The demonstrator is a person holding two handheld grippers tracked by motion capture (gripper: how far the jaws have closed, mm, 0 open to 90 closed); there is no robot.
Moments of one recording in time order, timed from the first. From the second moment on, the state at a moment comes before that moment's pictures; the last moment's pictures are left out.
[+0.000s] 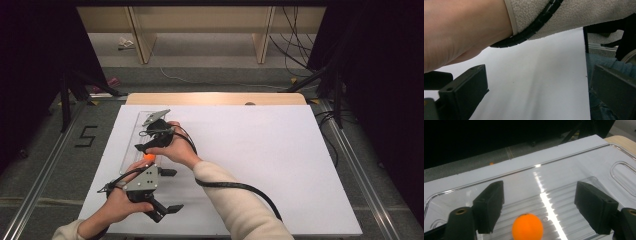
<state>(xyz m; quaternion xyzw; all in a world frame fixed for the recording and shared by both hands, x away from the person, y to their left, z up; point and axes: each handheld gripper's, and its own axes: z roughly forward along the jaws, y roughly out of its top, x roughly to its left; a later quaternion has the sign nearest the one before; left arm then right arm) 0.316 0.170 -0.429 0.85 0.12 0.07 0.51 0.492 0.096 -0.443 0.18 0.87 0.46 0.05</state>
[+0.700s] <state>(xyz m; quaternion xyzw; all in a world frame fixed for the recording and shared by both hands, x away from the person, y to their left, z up) 0.316 0.170 -0.429 0.85 0.12 0.08 0.51 0.493 0.083 -0.436 0.19 0.86 0.47 0.07</state>
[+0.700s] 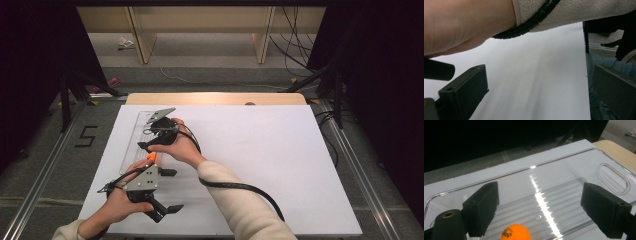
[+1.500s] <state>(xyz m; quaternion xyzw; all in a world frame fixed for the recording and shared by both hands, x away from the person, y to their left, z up) 0.316 0.170 -0.430 0.85 0.12 0.08 0.51 0.488 0.039 -0.424 0.21 0.85 0.47 0.08</state>
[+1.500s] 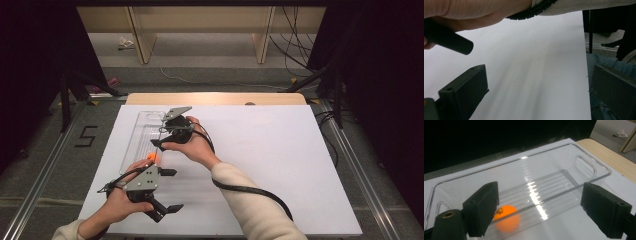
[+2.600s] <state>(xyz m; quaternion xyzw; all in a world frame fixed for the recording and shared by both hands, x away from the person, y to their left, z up) 0.316 0.170 -0.430 0.85 0.12 0.08 0.51 0.479 -0.036 -0.411 0.25 0.83 0.48 0.11</state>
